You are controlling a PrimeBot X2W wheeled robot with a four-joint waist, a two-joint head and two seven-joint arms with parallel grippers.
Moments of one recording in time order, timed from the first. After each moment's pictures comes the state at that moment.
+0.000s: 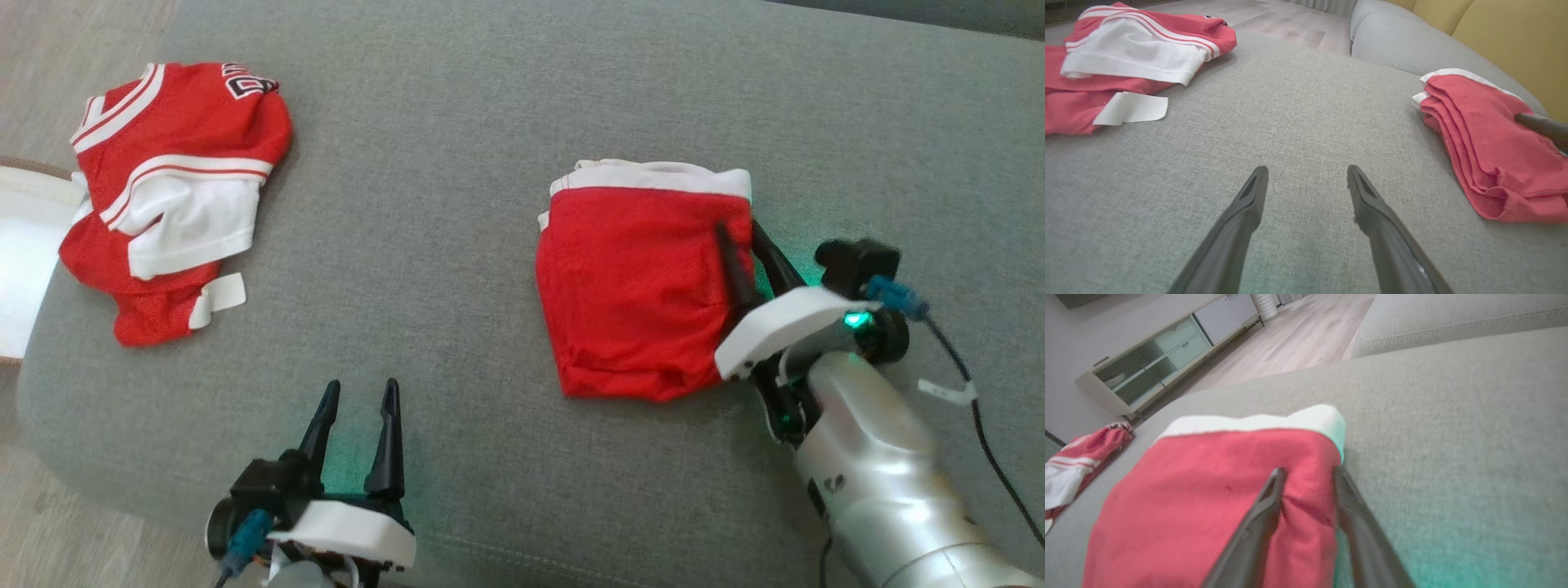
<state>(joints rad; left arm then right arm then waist) -0.10 0.04 -0.27 0.42 -0.34 -0.04 -0.25 -0.60 -0.06 0.32 0.95 0.44 0.13 -0.25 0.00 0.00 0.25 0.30</state>
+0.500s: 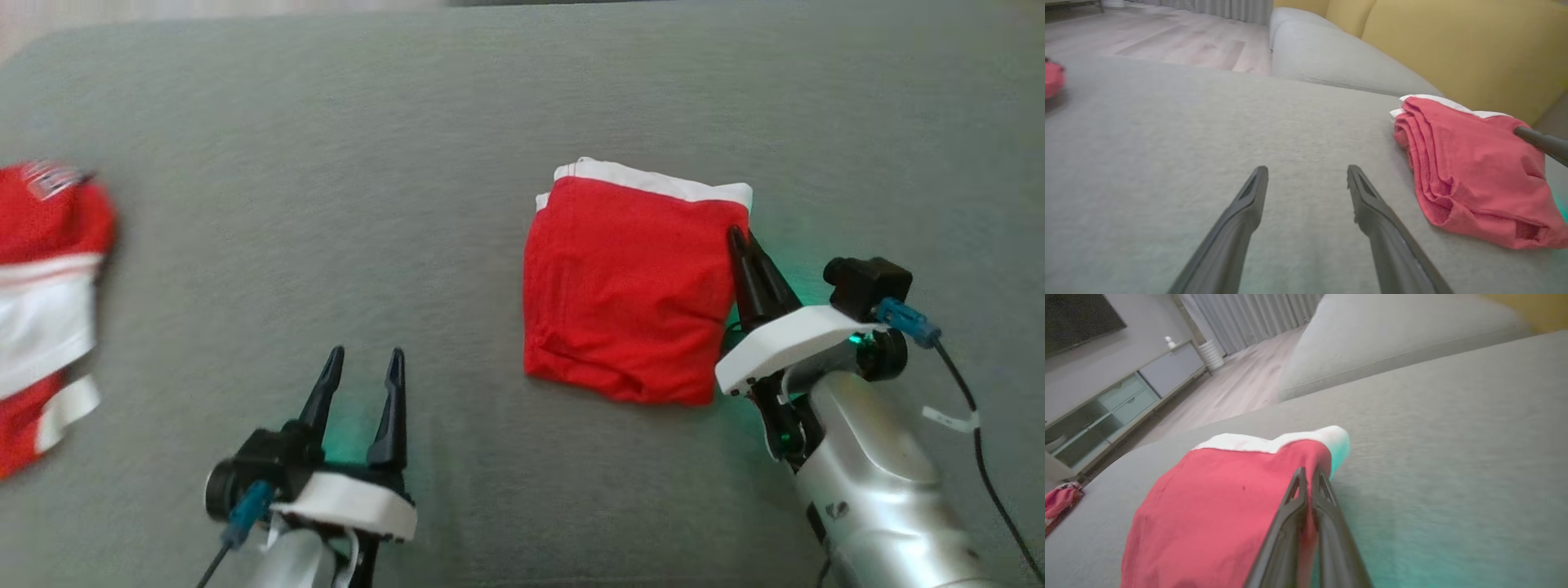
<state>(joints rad) -0.15 0.04 -0.26 0.41 -0.29 -0.07 -0.25 -0.52 -0.06 0.29 0.81 0.47 0.13 -0.25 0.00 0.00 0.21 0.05</state>
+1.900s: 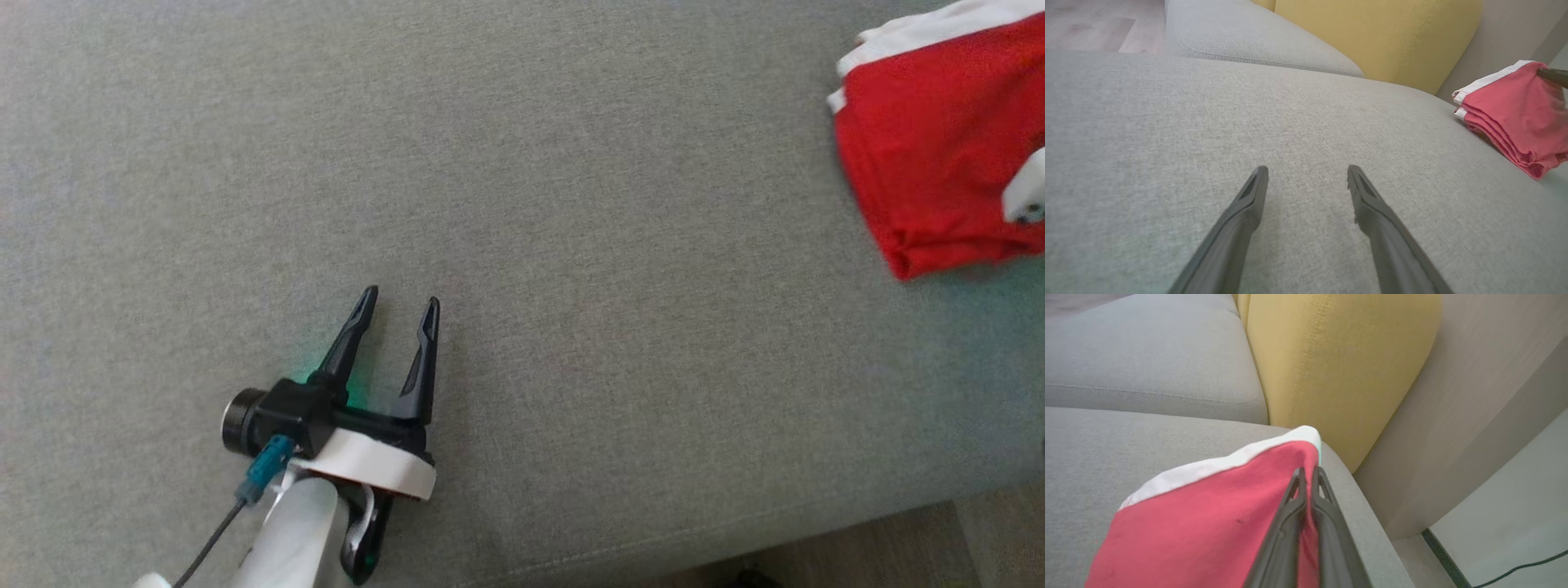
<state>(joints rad) -0.25 0.04 -0.30 0.39 -0.23 -0.12 -0.26 -0.85 -0.33 -0.19 0.97 -0.14 0.13 -0.25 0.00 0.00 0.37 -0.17</state>
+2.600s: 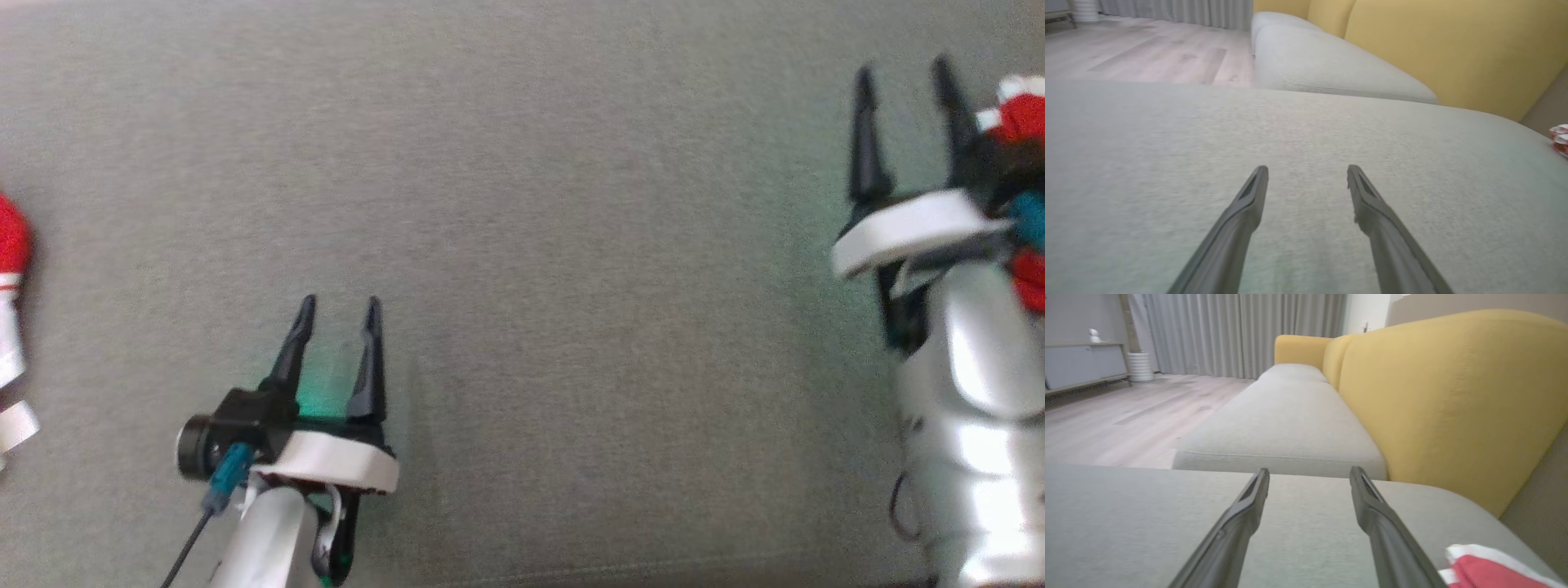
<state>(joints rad) -0.23 0.04 -0.22 0.40 -0.23 -0.06 -0.26 -0.66 -0.11 -0.10 0.62 -0.07 0.13 -0.25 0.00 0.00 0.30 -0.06</state>
